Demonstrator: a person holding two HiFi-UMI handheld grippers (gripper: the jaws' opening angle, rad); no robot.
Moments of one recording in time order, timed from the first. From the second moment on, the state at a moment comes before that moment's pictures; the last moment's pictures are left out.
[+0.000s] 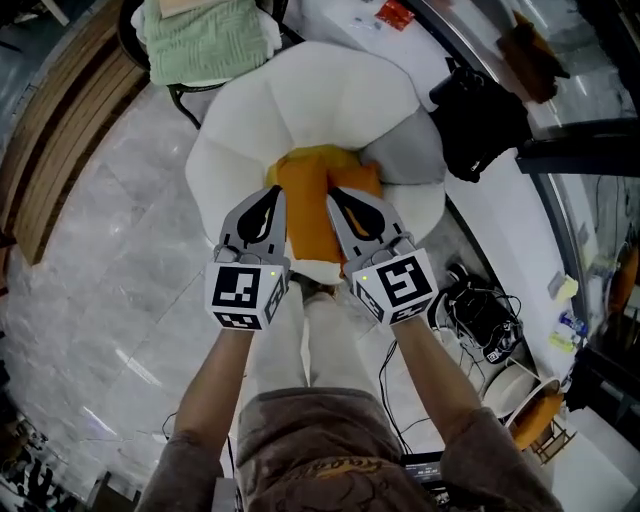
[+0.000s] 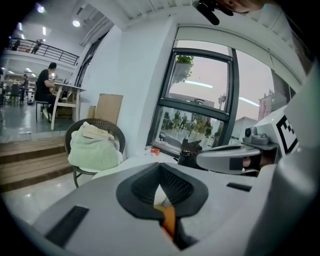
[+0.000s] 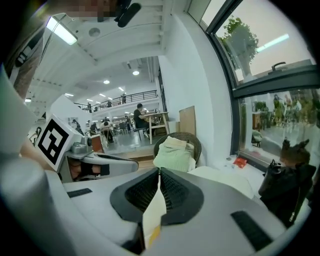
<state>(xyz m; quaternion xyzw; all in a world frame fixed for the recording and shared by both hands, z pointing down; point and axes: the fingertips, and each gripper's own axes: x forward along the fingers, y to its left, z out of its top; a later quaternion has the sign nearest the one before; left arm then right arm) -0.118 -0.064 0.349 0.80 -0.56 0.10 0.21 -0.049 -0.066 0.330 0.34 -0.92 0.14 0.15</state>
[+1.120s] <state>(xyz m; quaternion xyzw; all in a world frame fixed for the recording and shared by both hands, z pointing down) -0.130 -0.073 0.593 0.78 -0.51 0.16 0.33 -0.055 -0.089 0.576 0.37 -0.87 0.23 0.25</state>
